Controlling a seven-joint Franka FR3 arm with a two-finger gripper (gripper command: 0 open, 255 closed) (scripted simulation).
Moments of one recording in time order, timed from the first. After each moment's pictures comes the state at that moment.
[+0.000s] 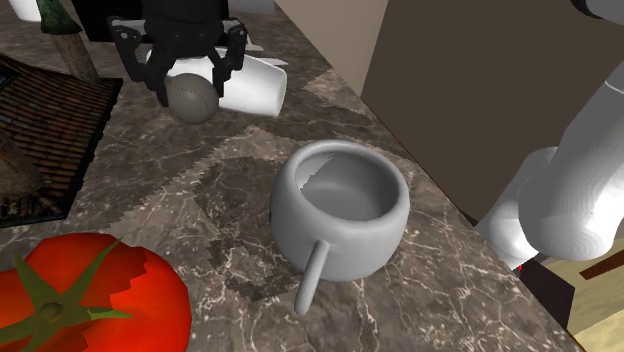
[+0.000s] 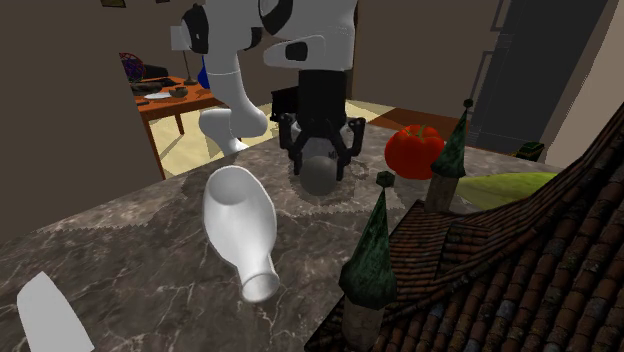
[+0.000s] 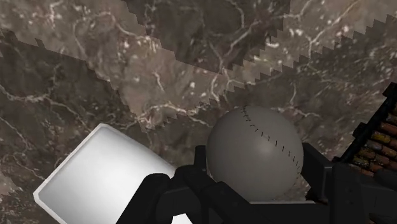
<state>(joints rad) 0.26 0.11 0.60 -1.61 -0.23 1.85 0.97</state>
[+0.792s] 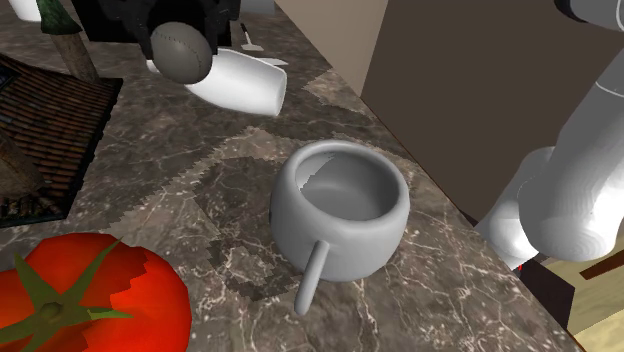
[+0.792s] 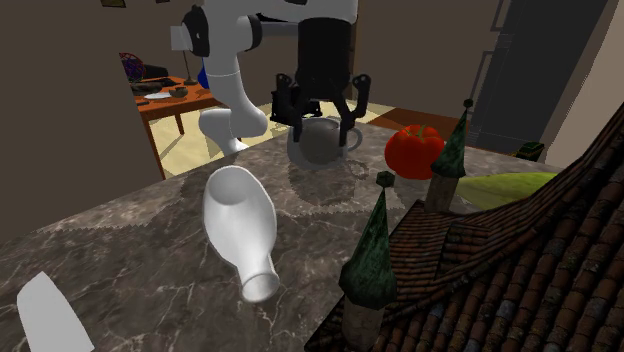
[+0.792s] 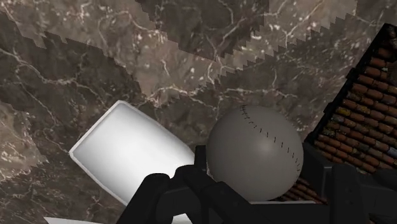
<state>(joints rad) 0.29 0.15 0.61 -1.40 -0.25 1.68 0.96</state>
